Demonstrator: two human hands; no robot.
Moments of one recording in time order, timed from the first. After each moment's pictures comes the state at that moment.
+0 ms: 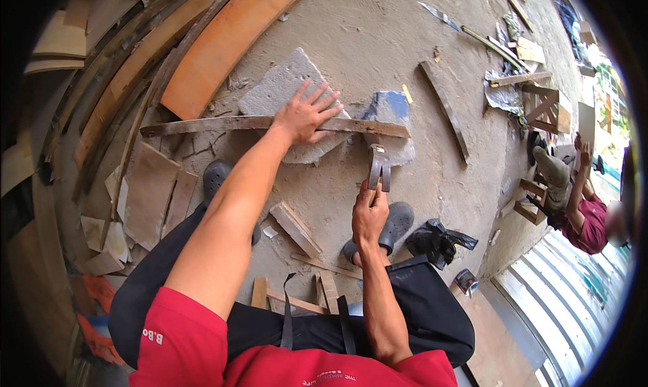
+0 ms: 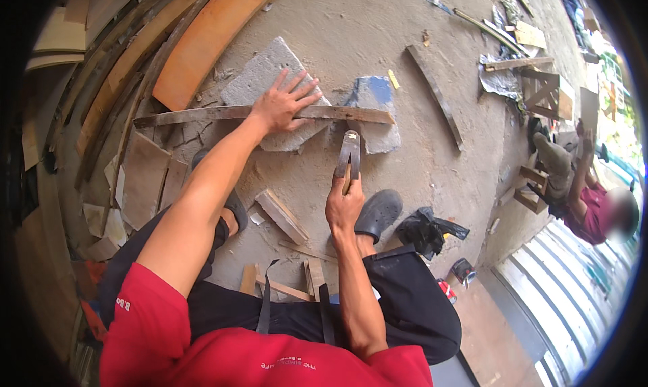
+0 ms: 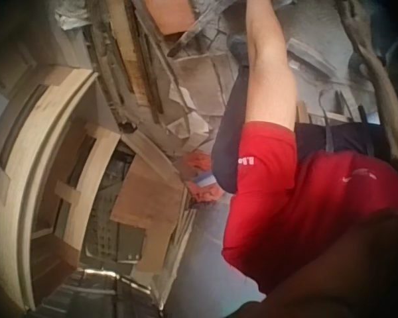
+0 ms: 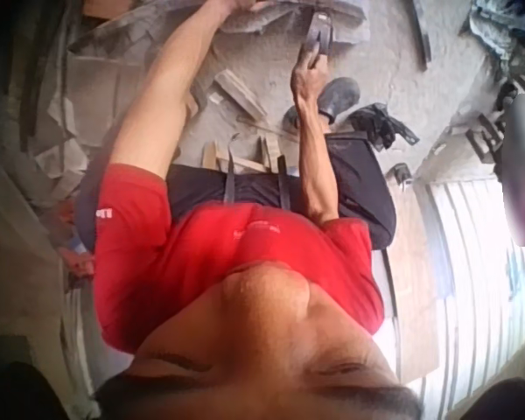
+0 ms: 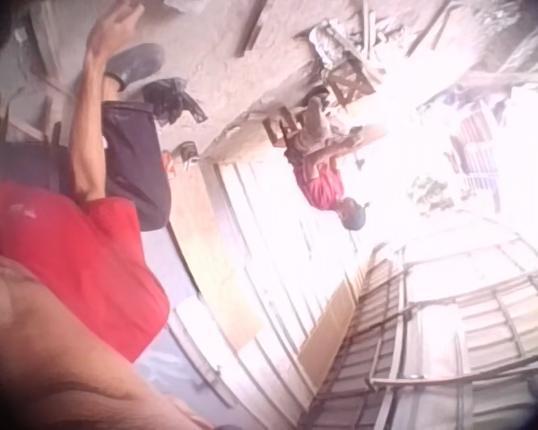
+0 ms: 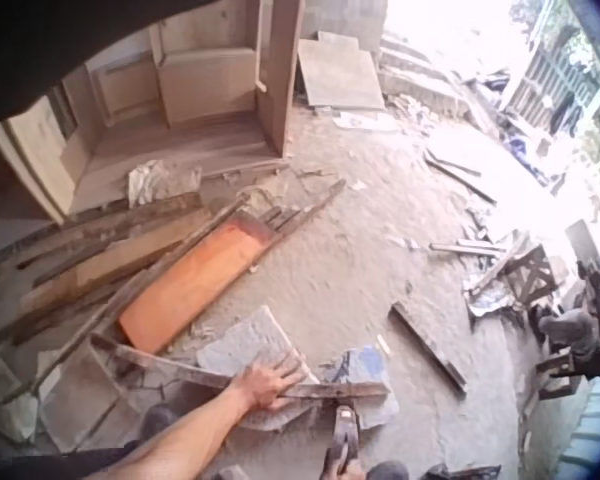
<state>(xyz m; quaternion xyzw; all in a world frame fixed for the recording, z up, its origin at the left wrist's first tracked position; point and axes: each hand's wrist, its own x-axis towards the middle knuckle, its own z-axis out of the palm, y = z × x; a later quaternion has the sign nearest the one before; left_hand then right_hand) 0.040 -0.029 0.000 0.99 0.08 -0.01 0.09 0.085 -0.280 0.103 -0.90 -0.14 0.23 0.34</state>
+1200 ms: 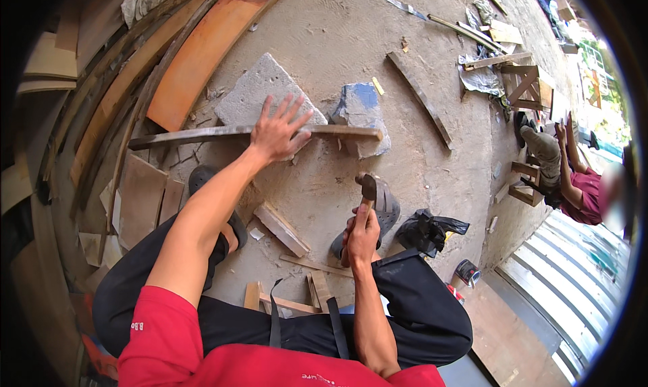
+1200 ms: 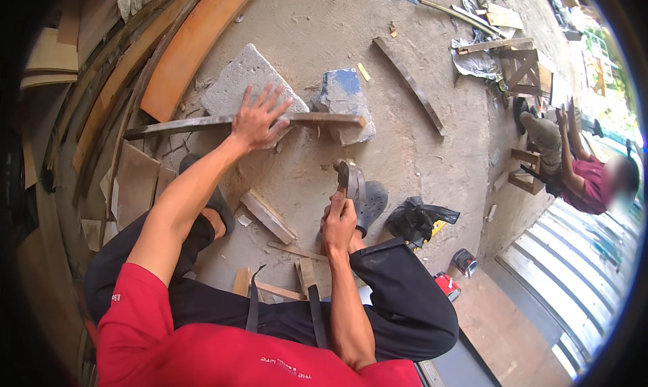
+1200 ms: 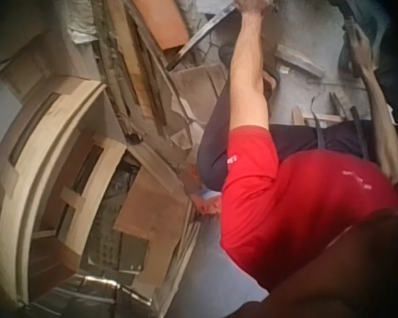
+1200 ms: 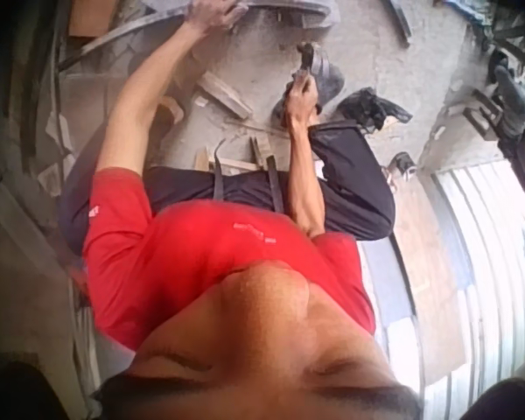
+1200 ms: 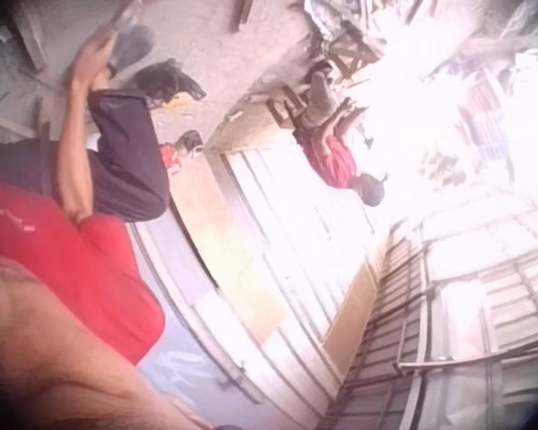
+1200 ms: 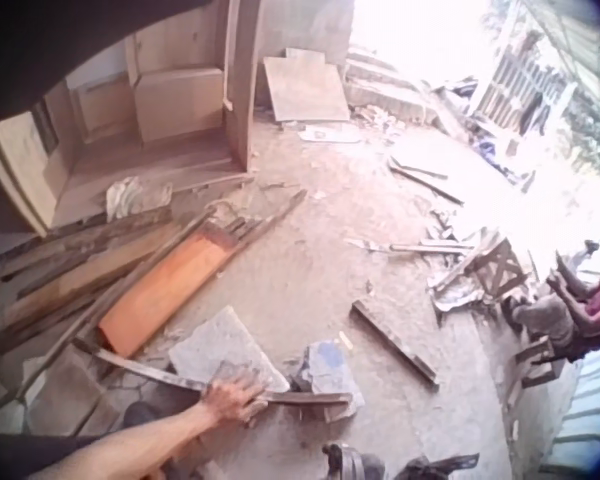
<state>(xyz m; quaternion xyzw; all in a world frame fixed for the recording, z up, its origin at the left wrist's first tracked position) 0.027 -0.072 0.002 0.98 0.16 0.03 0.10 0.070 -0.358 0.127 -0.81 0.05 0.34 0.48</state>
